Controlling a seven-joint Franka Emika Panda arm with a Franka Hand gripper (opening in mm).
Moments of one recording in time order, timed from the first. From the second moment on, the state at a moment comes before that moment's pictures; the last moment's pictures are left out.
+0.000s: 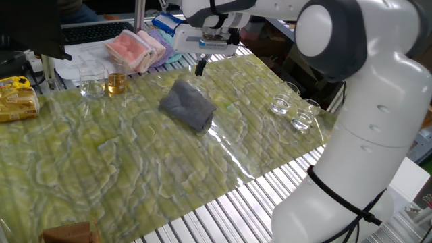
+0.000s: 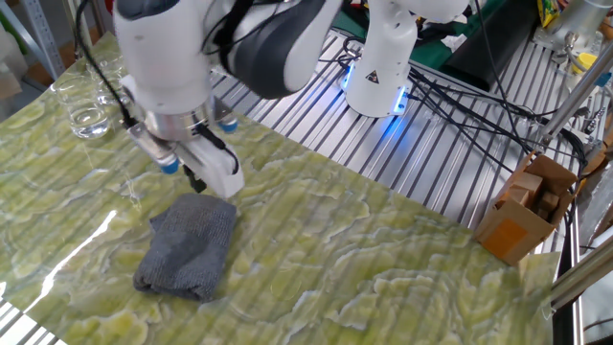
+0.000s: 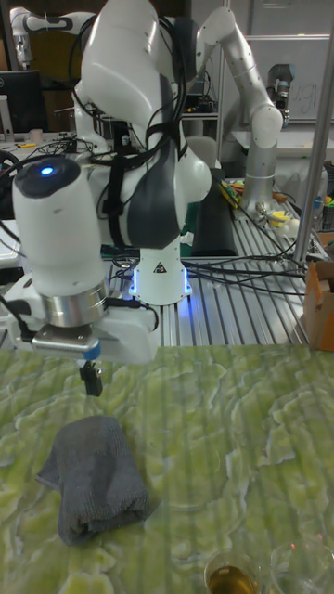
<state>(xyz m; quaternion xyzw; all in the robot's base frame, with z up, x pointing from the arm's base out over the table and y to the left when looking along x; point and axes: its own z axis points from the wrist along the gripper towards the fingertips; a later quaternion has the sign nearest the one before) 0.598 -0.100 0.244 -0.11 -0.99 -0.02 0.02</state>
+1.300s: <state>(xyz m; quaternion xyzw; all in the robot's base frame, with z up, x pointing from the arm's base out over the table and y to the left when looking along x) 0.617 -0.114 0.164 -0.07 -1.00 -0.01 -0.01</state>
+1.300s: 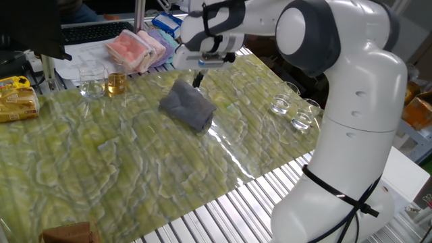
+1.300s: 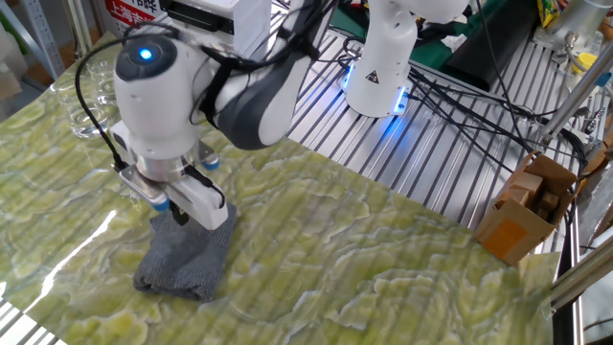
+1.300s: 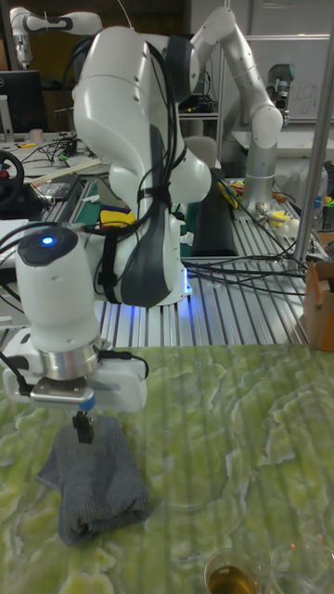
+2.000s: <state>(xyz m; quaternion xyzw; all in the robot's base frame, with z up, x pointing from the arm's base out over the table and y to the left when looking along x) 0.617 -0.113 0.159 -0.06 -1.00 -0.01 -0.01</state>
